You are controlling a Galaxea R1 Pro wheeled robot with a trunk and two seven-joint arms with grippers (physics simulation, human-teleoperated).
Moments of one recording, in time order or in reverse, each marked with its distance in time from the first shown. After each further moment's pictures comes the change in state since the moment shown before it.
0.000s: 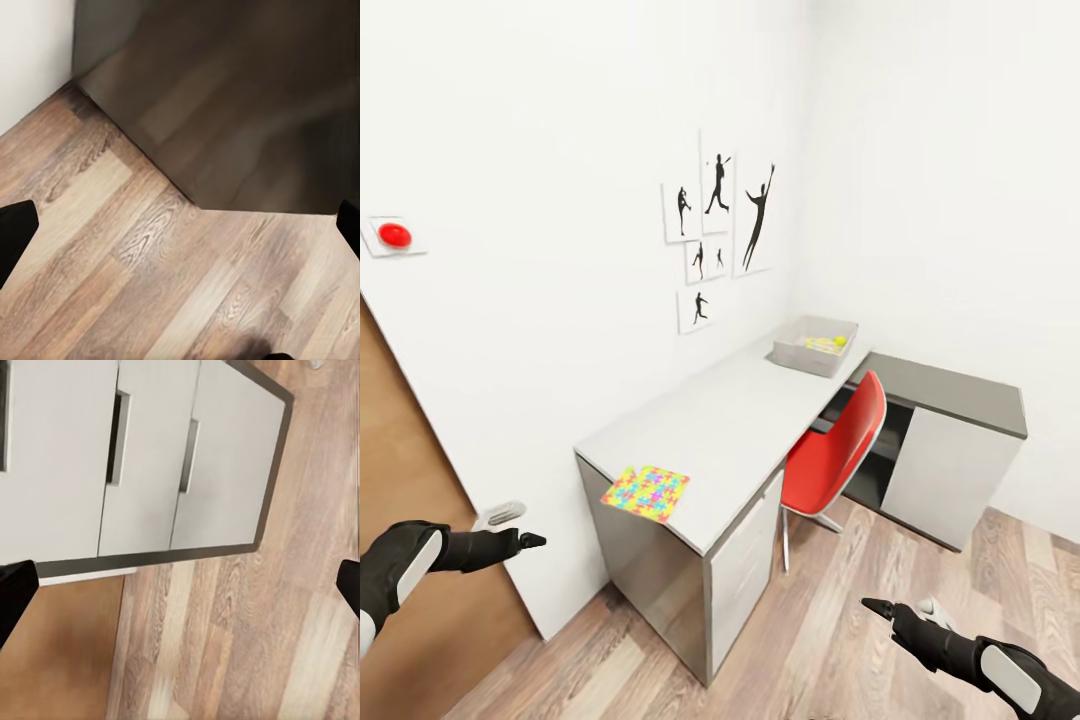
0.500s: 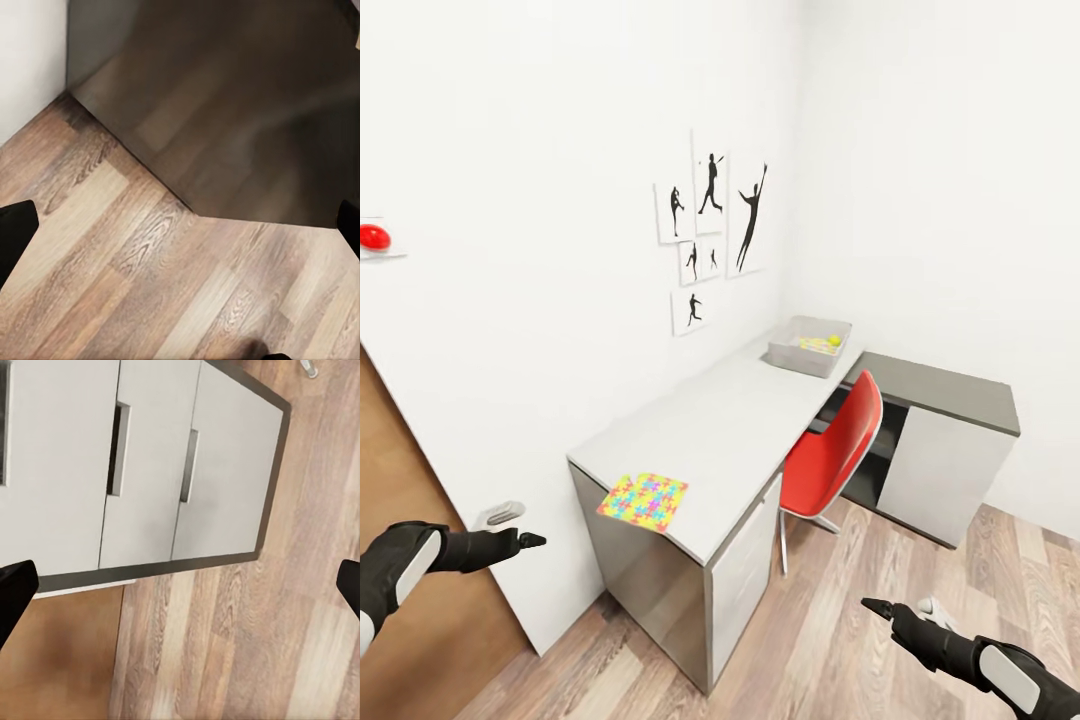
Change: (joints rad) left arm 0.000 0.002 0.003 0.002 0.002 0.000 -0.005; right arm 0.000 0.002 0.005 0.000 0.001 -0.012 -0.005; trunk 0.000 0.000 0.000
